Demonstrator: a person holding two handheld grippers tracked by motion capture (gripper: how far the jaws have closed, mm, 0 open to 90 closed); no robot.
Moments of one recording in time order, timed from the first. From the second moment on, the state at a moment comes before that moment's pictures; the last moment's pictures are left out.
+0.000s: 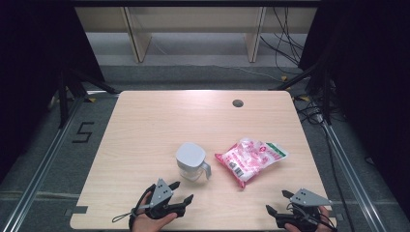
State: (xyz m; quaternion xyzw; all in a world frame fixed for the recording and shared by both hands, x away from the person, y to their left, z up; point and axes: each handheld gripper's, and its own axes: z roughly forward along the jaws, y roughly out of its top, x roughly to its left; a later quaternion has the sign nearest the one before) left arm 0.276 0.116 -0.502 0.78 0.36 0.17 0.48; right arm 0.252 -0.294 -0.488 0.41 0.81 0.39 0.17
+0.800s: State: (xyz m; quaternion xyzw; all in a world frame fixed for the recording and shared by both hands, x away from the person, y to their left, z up) left arm 0.311 0.051 -0.510 0.78 0.34 0.22 0.47; right arm 0.252 -0.295 -0.489 0.40 0.81 0.39 0.17
